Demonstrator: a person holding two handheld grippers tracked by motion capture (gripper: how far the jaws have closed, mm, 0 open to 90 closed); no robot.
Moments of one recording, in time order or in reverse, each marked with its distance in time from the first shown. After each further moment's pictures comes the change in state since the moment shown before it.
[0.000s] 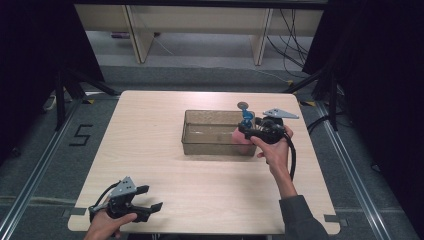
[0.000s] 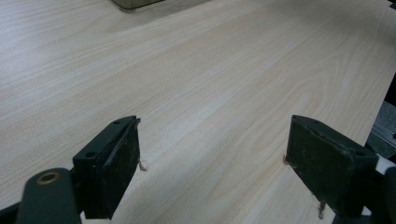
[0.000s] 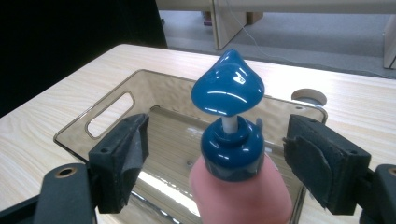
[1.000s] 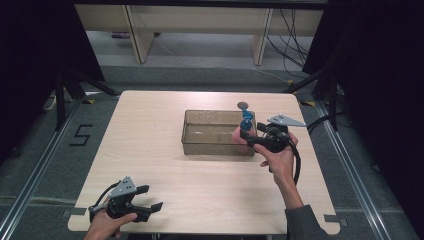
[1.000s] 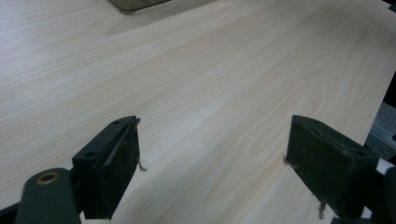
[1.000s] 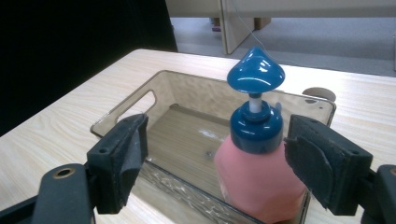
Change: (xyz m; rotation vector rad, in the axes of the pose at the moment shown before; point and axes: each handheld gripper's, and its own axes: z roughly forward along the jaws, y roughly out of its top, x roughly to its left) left arm -0.001 0.000 0.000 -0.004 -0.003 0.000; right arm 0.015 -0.007 -0.029 -0.029 0.029 -0.007
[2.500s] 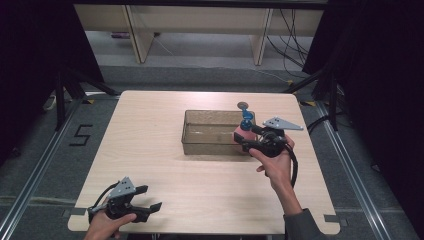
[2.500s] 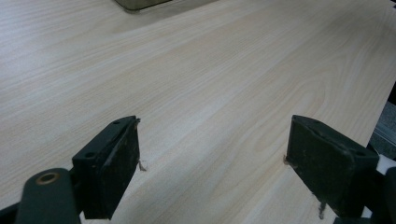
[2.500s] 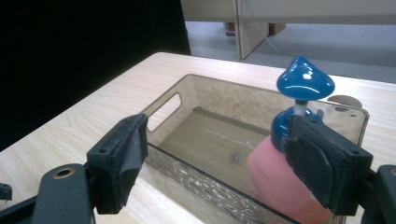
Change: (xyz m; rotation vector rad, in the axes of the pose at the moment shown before) left arm 0.001 -0.001 -0.002 -0.005 0.013 0.007; right arm 0.025 0.001 -0.007 -0.012 0.049 -0.023
